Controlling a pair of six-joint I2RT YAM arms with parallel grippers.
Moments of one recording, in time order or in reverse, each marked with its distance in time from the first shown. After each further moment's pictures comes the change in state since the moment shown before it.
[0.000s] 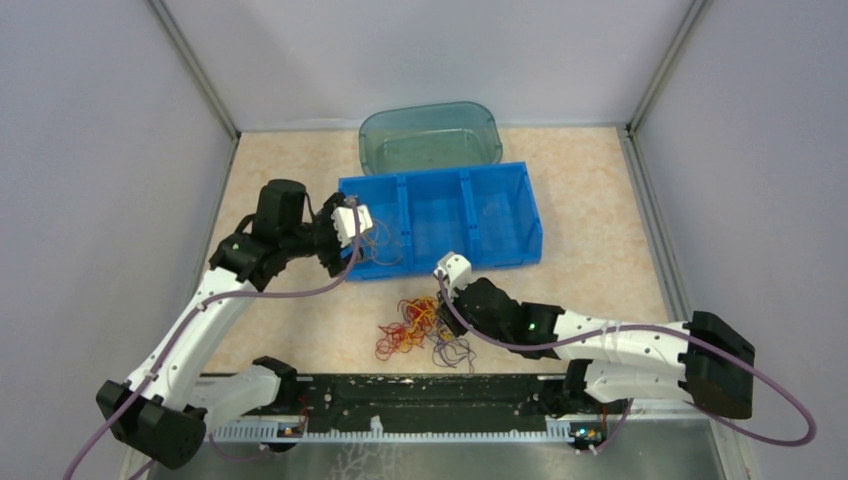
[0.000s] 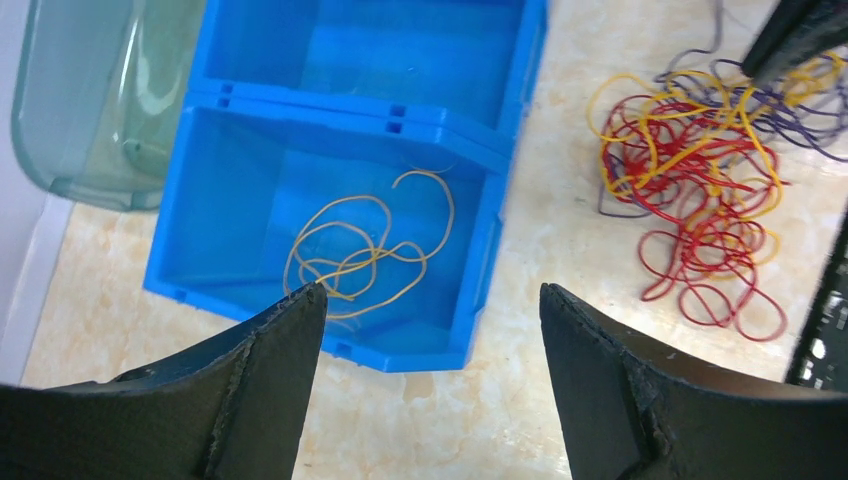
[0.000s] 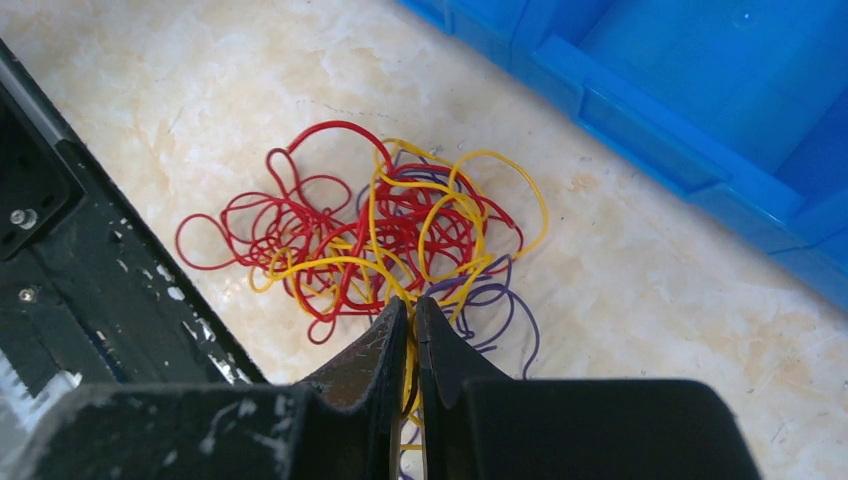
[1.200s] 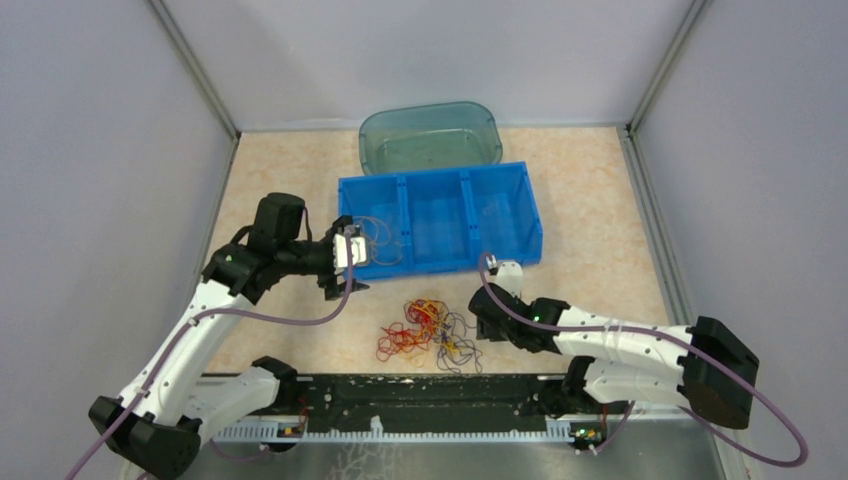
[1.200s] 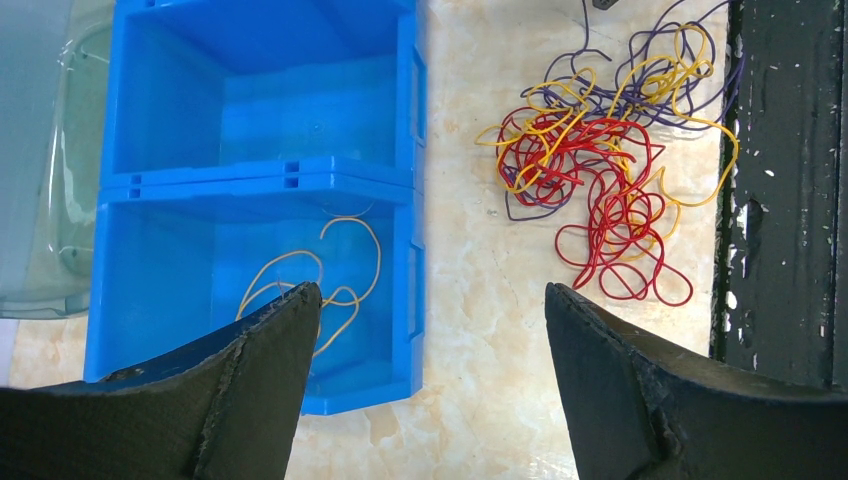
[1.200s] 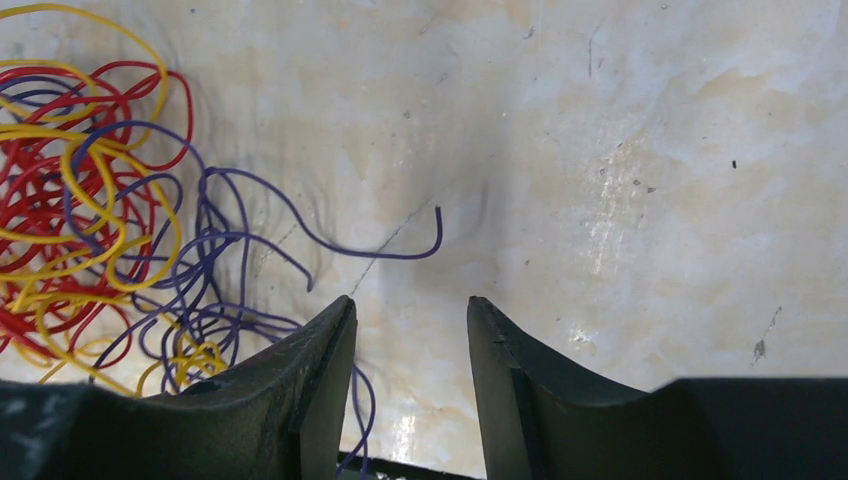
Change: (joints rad) left arm -0.025 -0.071 -0.027 -0.133 0.214 0.157; right arm -0.105 0.011 -0.012 -0.513 0.189 0.614
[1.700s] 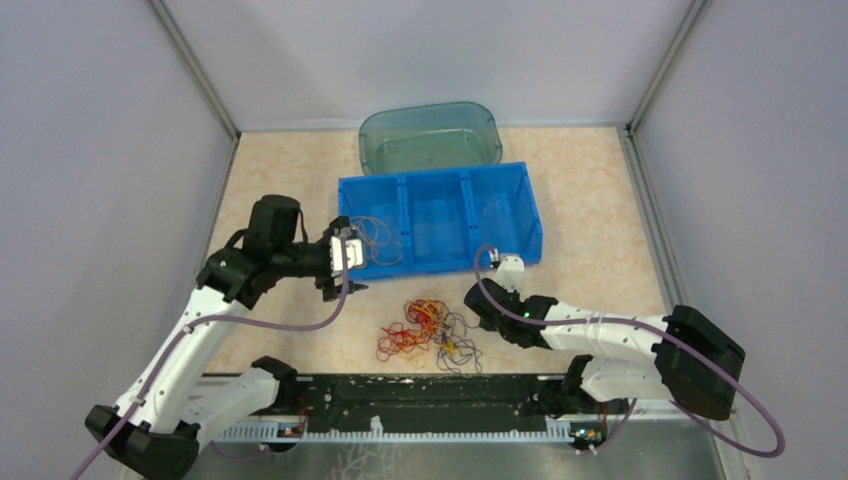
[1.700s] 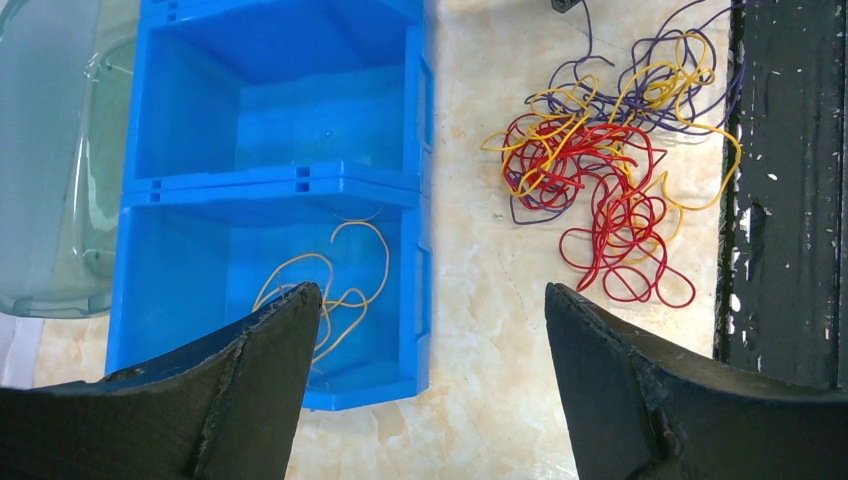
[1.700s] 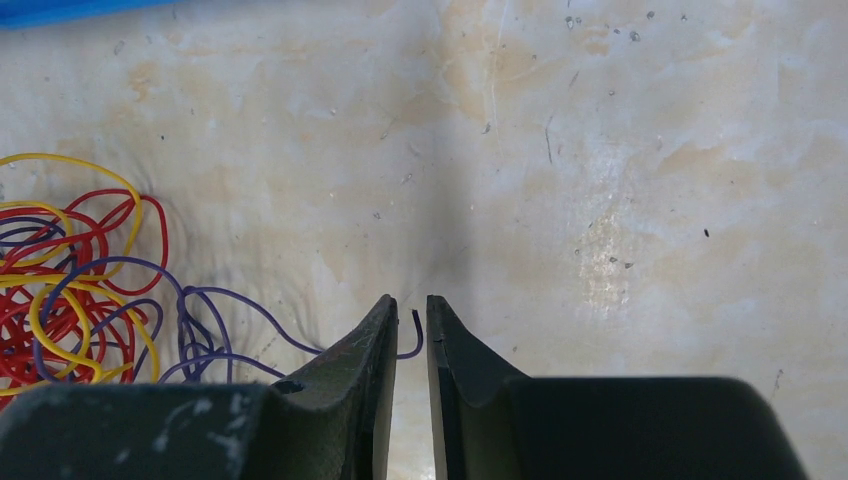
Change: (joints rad) left arm 0.000 -0.033 0.000 0.000 0.000 0.000; right arm -0.051 0.088 -0.026 0.147 0.098 0.014
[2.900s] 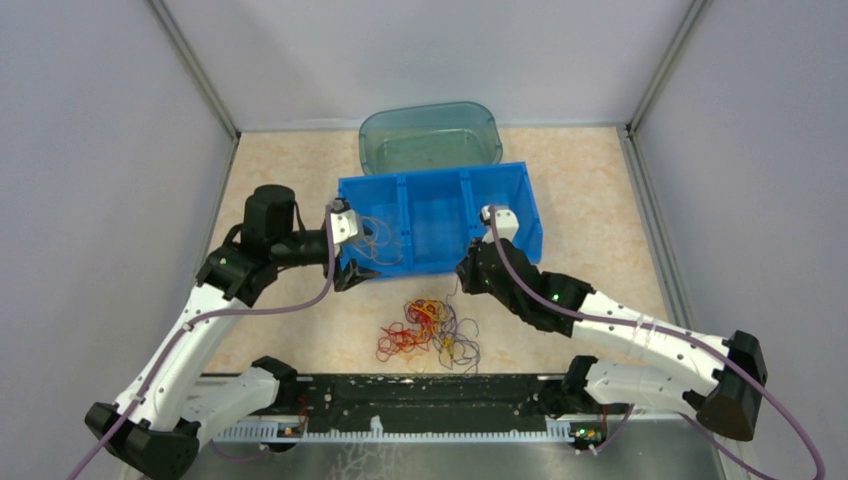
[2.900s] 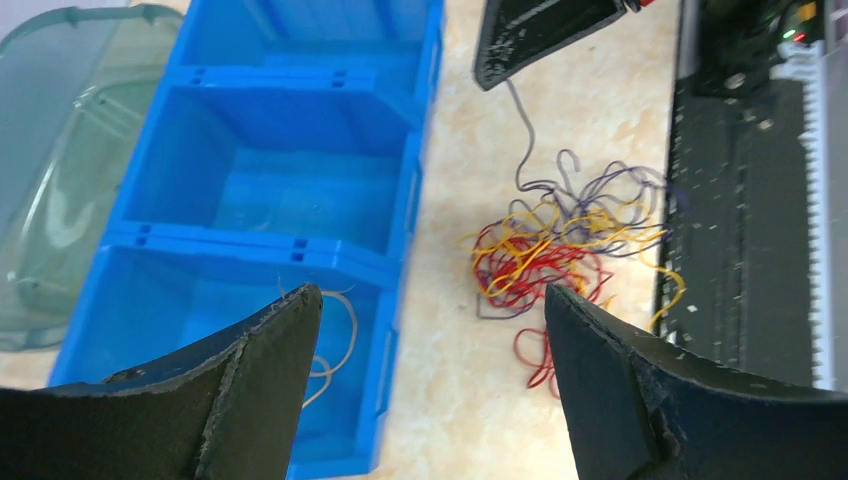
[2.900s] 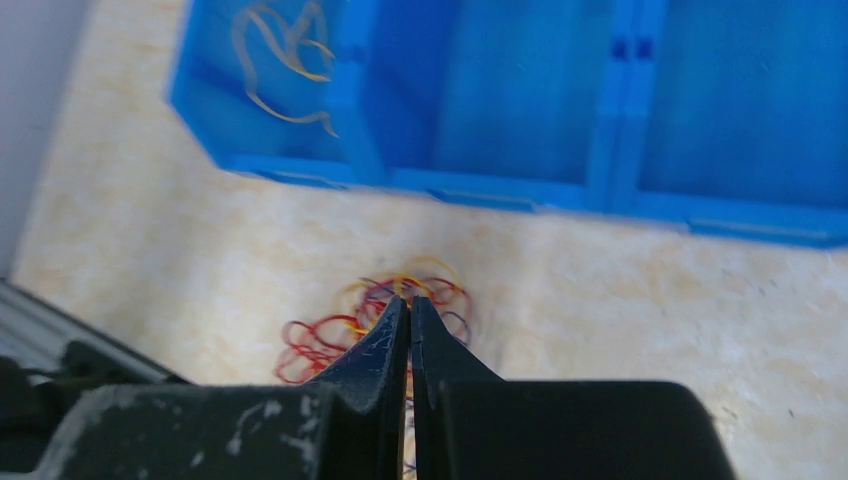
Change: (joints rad) left arm -0.006 0.014 0.022 0.179 0.066 -0.322; right arm -0.005 -0.169 0.306 0.015 -0.106 -0.254
